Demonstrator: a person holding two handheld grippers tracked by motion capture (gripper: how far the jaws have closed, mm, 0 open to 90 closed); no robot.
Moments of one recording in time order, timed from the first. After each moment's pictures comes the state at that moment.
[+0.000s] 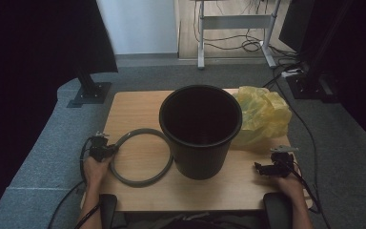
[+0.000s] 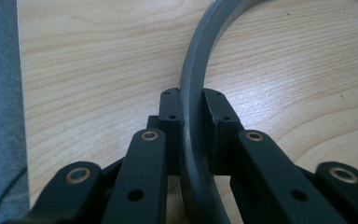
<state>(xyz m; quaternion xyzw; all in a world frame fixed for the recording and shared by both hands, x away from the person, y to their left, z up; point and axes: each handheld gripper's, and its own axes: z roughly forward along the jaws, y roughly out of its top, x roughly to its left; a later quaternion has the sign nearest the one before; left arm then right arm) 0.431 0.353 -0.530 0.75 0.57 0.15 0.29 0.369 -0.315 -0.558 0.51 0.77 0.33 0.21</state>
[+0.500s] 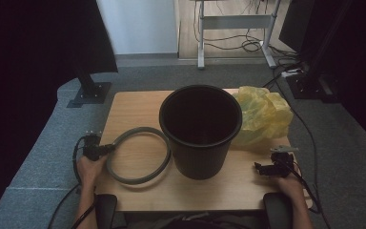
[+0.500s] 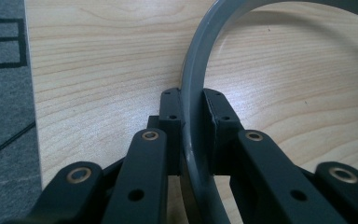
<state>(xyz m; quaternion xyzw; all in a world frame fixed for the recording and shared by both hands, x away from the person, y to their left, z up) 0.429 0.372 -0.516 0.74 0.59 0.10 0.32 0.369 -0.315 -0.558 0.51 0.77 0.33 0.21</state>
